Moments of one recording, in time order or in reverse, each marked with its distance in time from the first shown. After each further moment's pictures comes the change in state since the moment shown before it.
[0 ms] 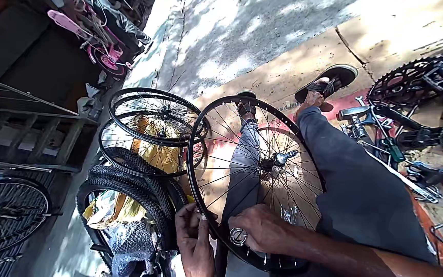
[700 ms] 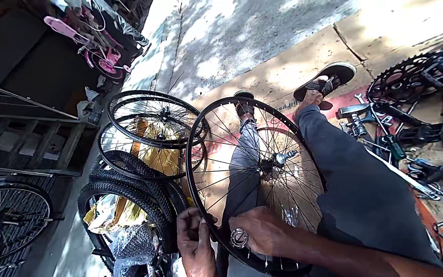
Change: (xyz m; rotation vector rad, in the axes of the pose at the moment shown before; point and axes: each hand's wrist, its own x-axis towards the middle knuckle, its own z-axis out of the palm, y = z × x) left_hand 0.002 -0.003 0.002 -0.002 0.017 0.013; right_hand 0.000 -0.002 -0.005 0.053 -0.046 0.074
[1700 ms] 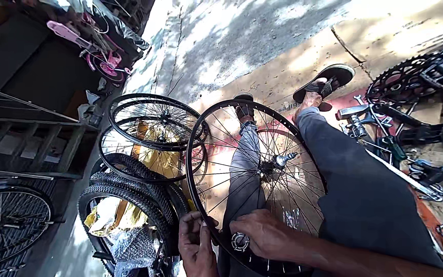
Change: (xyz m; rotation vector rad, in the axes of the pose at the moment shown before) left_hand 0.001 0.001 -0.003 -0.010 -0.047 -0.015; right_hand 0.000 -0.001 0.000 -0.004 0.009 -0.016
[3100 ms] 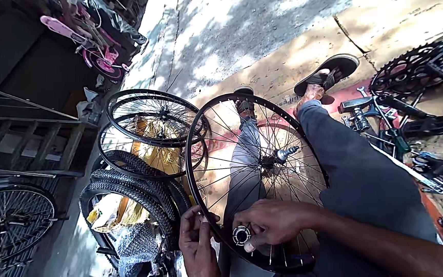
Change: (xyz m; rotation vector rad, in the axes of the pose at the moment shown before) left_hand -0.003 0.002 0.000 0.035 0.015 -0.024; right_hand 0.012 0.005 -0.047 0.213 -0.423 0.009
